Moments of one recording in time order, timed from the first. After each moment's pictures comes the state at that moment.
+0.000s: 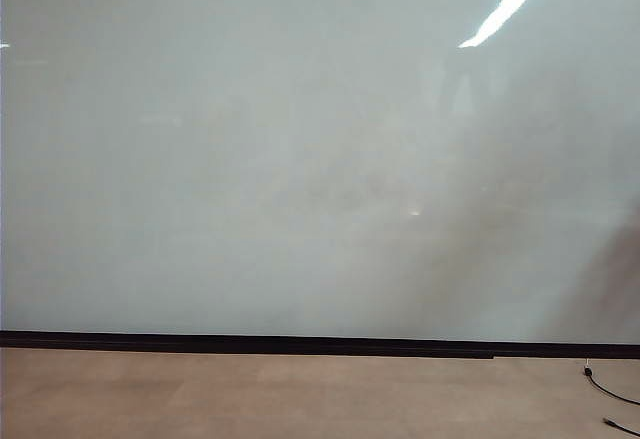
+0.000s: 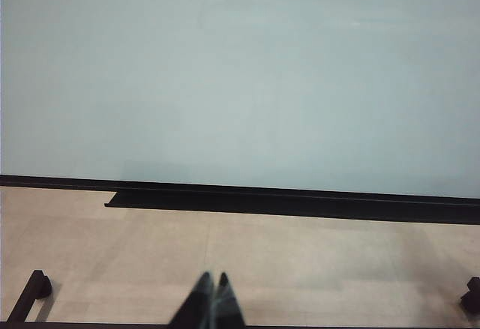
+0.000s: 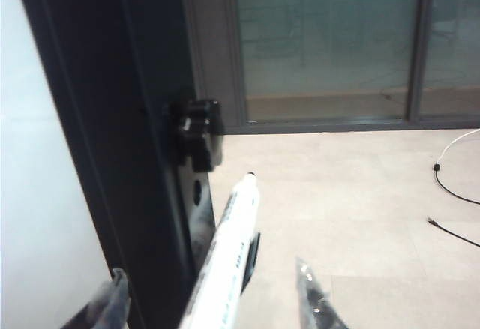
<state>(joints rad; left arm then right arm) 0.00 0.00 0.00 -0.15 0.02 -0.01 -0.56 1.99 0.66 1.40 -0.68 0.12</state>
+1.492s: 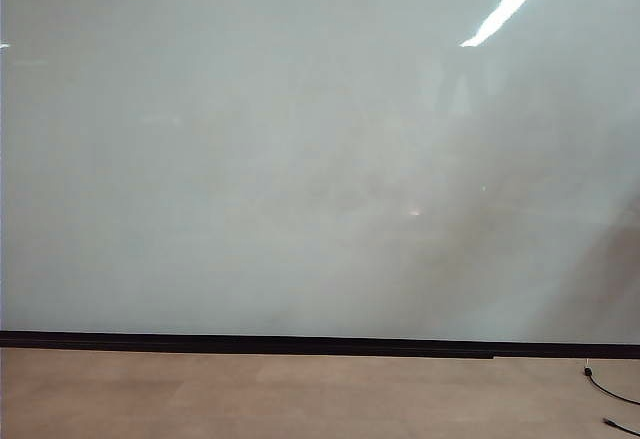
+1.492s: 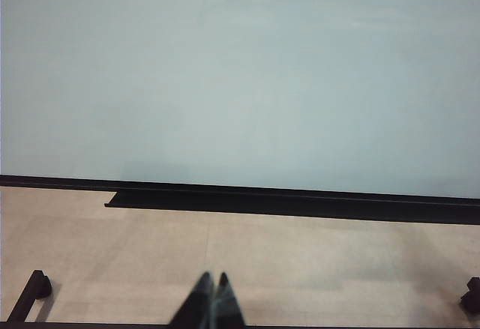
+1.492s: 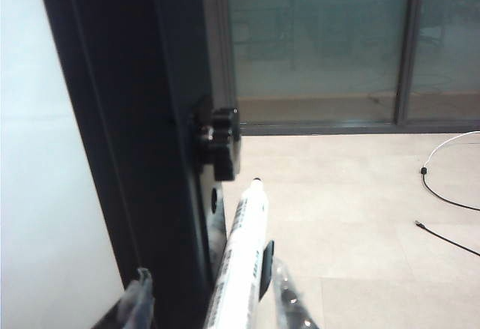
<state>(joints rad) 0.00 0.00 0.00 -0.15 0.02 -0.01 -0.53 1.96 0.64 1.40 -0.63 0.10</state>
